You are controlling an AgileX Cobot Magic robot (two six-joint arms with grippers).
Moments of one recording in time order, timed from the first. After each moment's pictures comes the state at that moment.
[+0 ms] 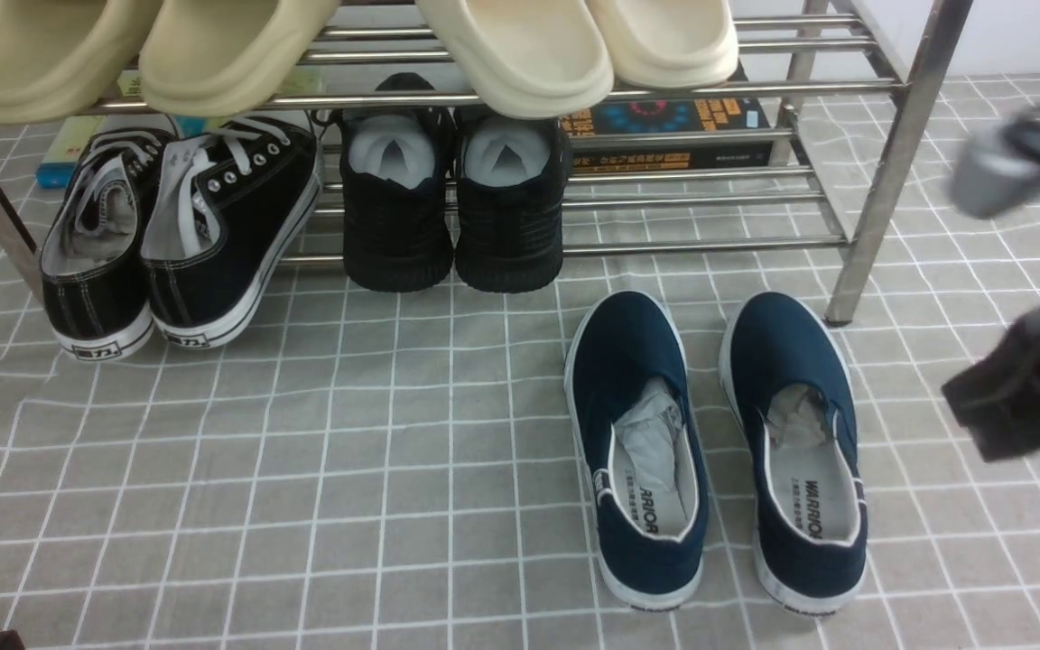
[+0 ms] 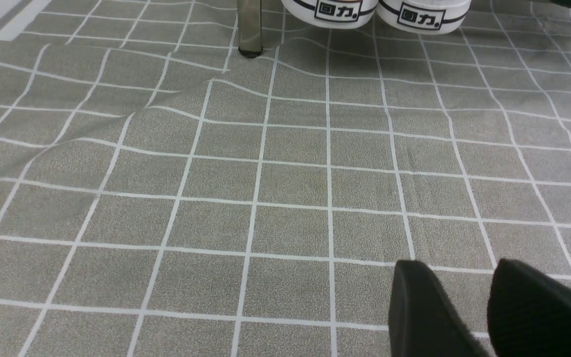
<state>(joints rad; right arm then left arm) 0.57 1.00 -0.96 0.03 0.84 0.14 0.01 -0.01 0.02 0.07 0.39 -0.13</state>
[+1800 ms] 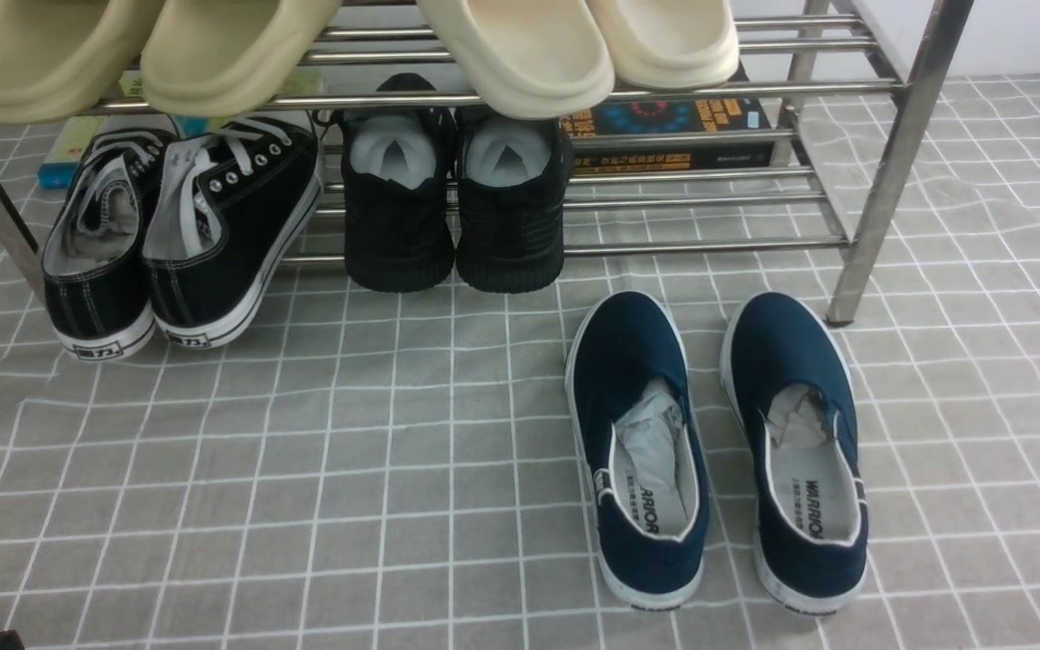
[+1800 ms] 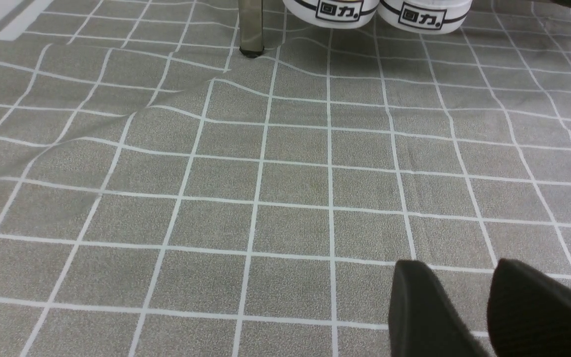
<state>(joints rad) 0.02 -0.01 0.01 0.02 0.39 0.13 0.01 -0.01 0.02 0.07 0.39 -0.13</state>
